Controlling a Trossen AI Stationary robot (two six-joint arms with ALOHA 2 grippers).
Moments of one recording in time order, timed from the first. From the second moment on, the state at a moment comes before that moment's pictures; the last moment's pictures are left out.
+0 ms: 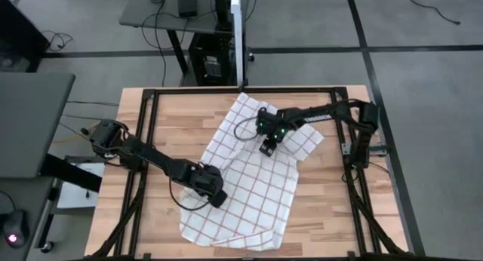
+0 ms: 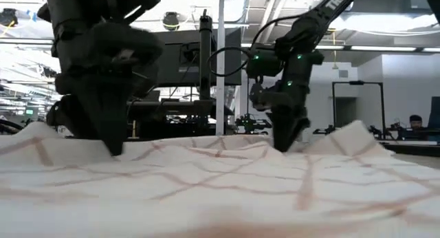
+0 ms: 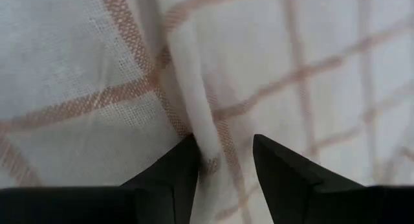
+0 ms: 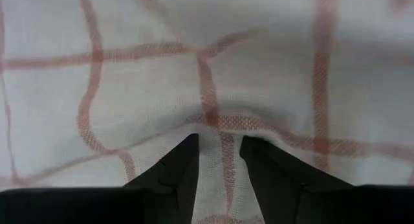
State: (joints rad) left arm -0.37 1.72 0.85 -0.19 0.00 -1.28; right arm -0.35 1.88 1.12 -0.50 -0.12 0.22
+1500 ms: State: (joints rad) left arm 0.38 1.87 1.03 -0.44 -0.10 -0.17; right arm 0.58 1.79 0.98 -0.40 0.13 1.68
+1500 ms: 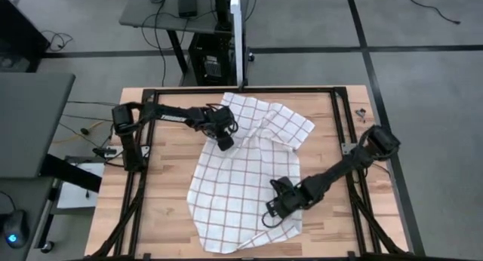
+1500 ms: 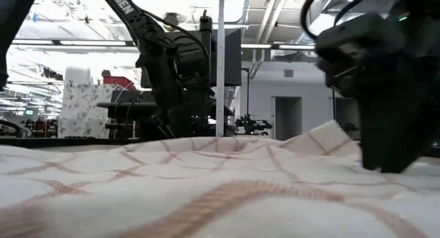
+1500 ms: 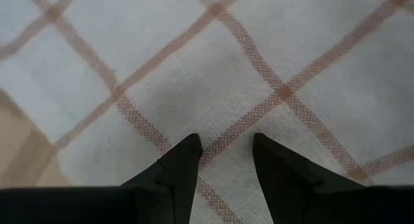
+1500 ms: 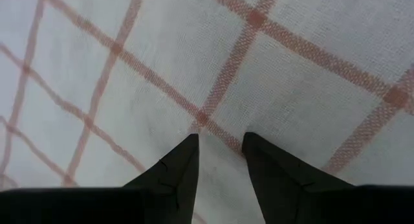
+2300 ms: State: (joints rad) left arm 0.22 1.35 1.02 -0.67 -0.05 -0.27; right arm 0.52 1.56 0.99 -0.42 0.11 1.30
